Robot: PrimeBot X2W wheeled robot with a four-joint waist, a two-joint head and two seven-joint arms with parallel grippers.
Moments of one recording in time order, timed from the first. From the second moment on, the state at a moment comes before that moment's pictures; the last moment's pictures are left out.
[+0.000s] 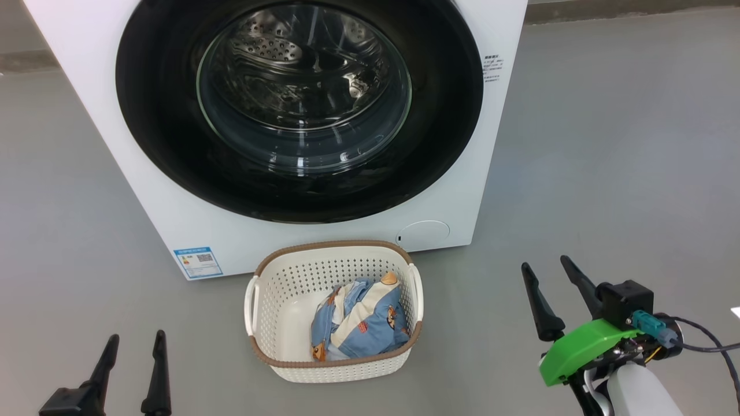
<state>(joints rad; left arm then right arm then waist) -0.03 0.12 0.03 0.30 -0.21 -0.12 -0.25 -0.28 -0.07 0.00 0.50 0.12 0.13 -0.25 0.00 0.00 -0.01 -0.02</state>
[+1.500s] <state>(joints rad) -0.03 0.10 0.08 0.32 -0.21 -0.11 -0.25 -0.29 -0.06 -0.02 0.51 0.12 0.13 -0.25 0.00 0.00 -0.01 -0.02</state>
